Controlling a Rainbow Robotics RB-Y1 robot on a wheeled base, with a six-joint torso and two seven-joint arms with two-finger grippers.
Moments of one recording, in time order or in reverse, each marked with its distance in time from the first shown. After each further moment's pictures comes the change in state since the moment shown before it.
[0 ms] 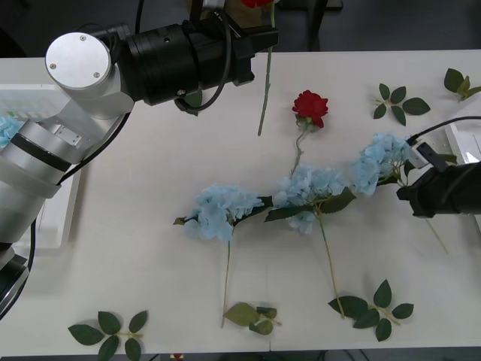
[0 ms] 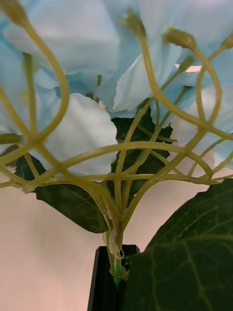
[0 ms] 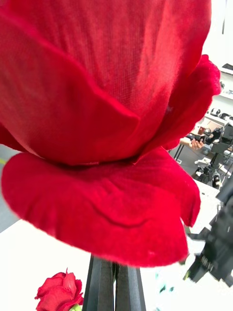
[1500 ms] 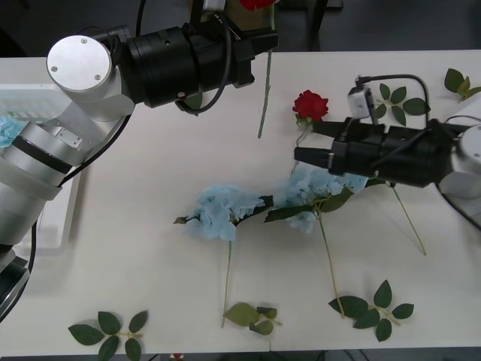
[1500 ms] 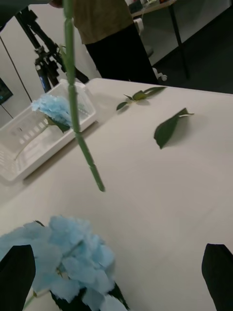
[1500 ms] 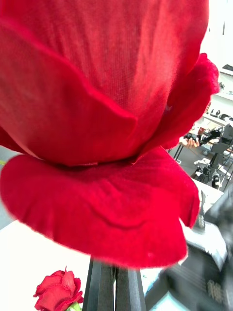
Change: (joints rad) right arm -0.138 0.124 0.214 -0.093 -0.794 -0.222 0.408; left arm 0.007 -0.003 0.000 0.000 0.000 0.000 0.000
